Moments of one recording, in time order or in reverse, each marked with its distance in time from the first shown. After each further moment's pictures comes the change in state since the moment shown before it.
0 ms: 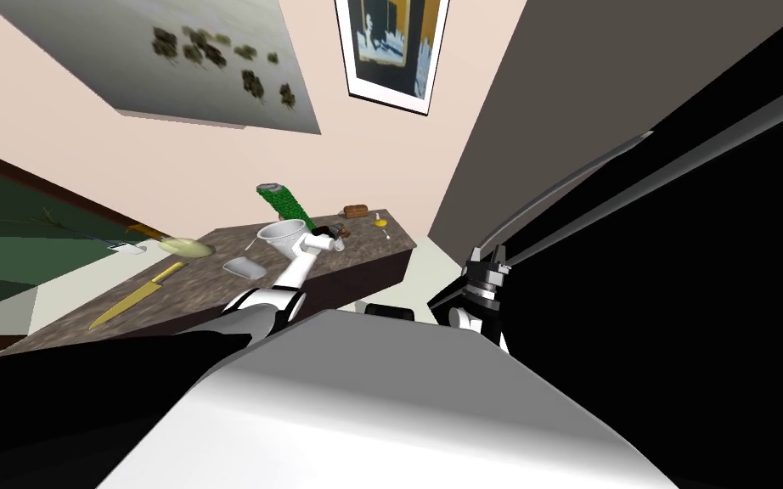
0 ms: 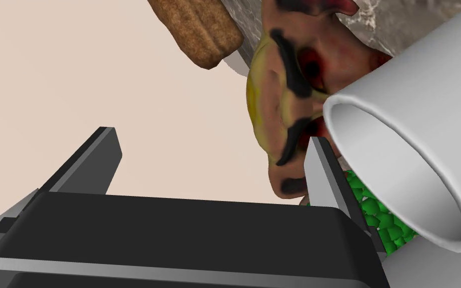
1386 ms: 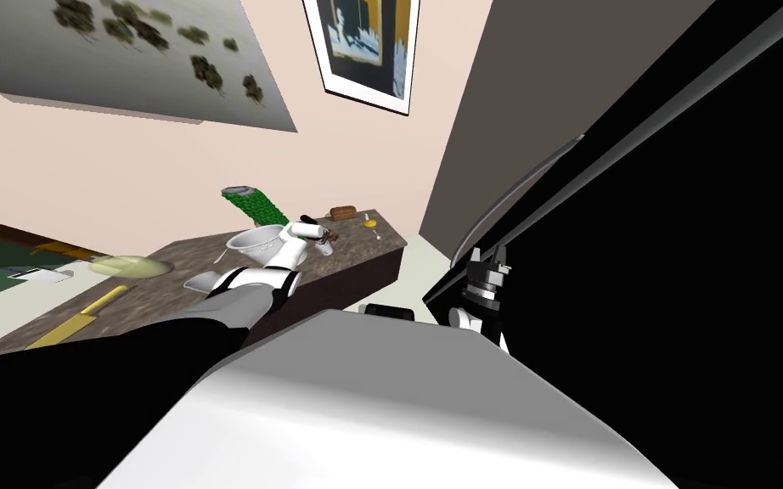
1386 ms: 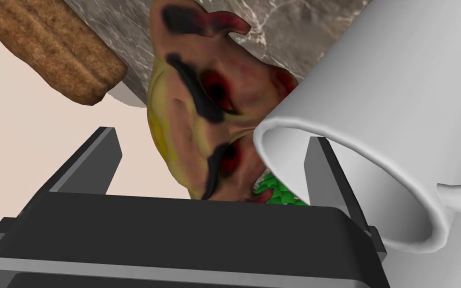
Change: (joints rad) left arm -0.218 0.129 0.030 0.366 0.091 0.344 -0.035; right arm 0.000 0.000 0.000 0.000 0.000 0.000 0.000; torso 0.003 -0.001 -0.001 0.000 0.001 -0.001
